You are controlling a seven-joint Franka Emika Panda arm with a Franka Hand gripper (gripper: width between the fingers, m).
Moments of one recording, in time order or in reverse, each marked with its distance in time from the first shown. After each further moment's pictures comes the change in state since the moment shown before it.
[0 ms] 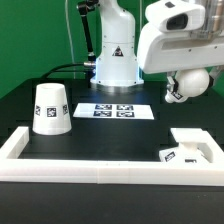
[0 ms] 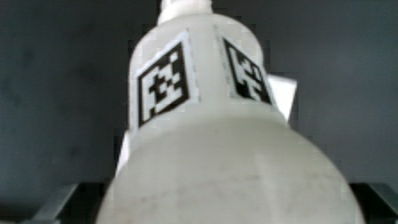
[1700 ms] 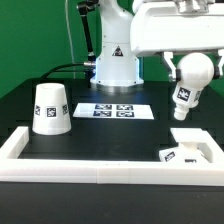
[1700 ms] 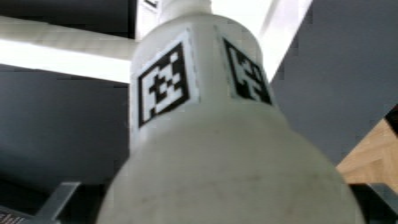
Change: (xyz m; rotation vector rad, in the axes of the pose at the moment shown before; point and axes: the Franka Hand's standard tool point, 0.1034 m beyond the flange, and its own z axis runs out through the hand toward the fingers) arm 0.035 0.006 -0.031 -0.056 0.633 0.010
